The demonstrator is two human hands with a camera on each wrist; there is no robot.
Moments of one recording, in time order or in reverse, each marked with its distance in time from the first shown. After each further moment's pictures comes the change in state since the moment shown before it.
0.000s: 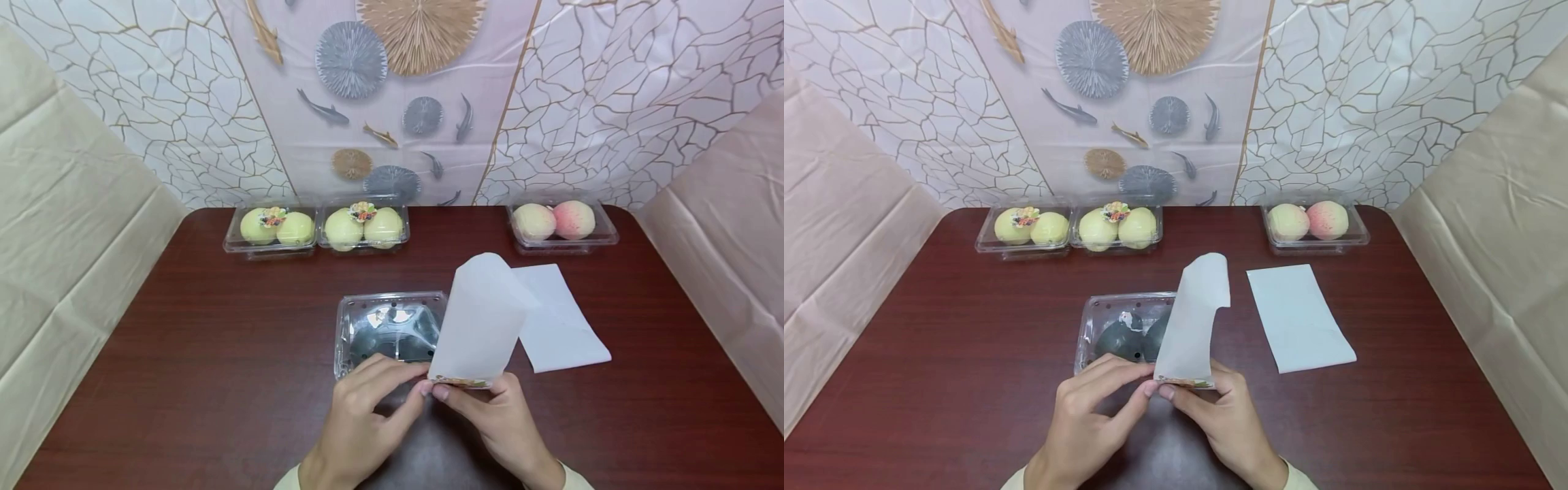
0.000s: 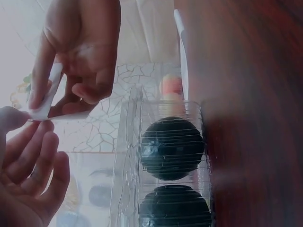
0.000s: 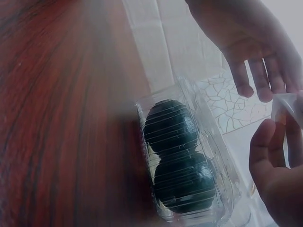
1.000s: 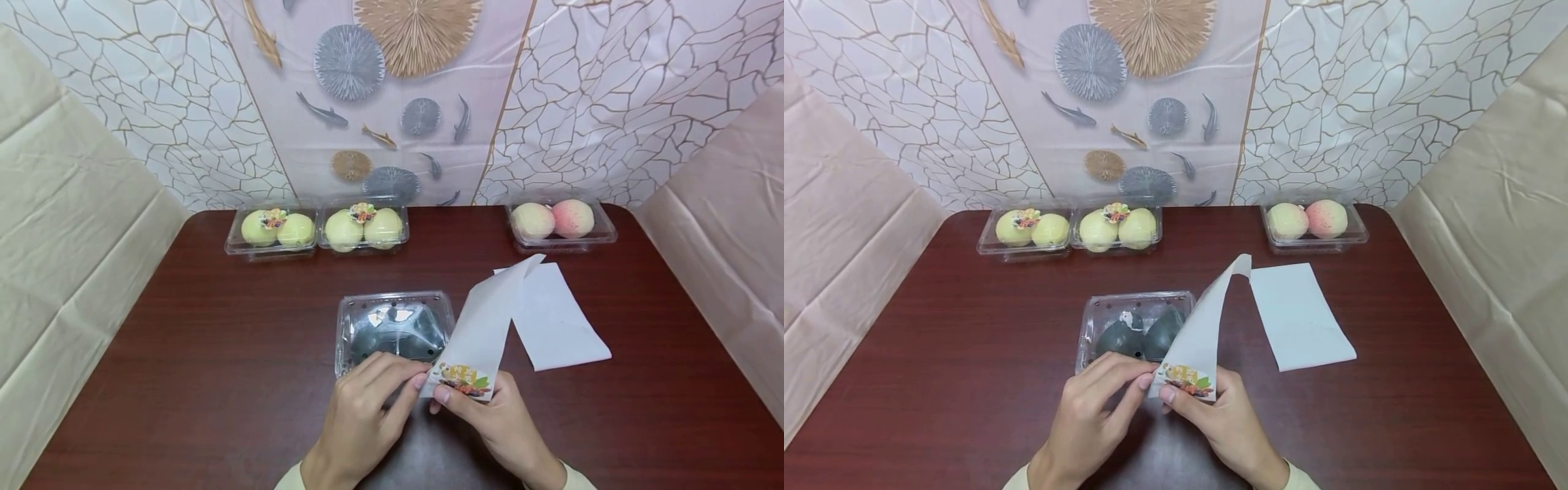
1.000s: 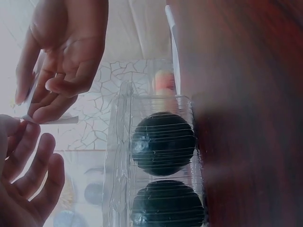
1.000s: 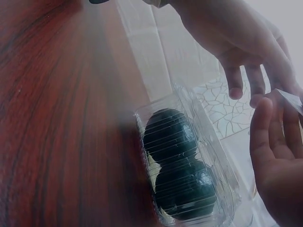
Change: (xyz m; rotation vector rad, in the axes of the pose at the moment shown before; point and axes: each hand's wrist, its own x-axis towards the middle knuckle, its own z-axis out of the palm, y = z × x) left_hand 0.000 -0.002 -0.001 0.161 -0.033 0.058; right_hand -0.002 -0.006 0.002 0.083 -0.021 0.124
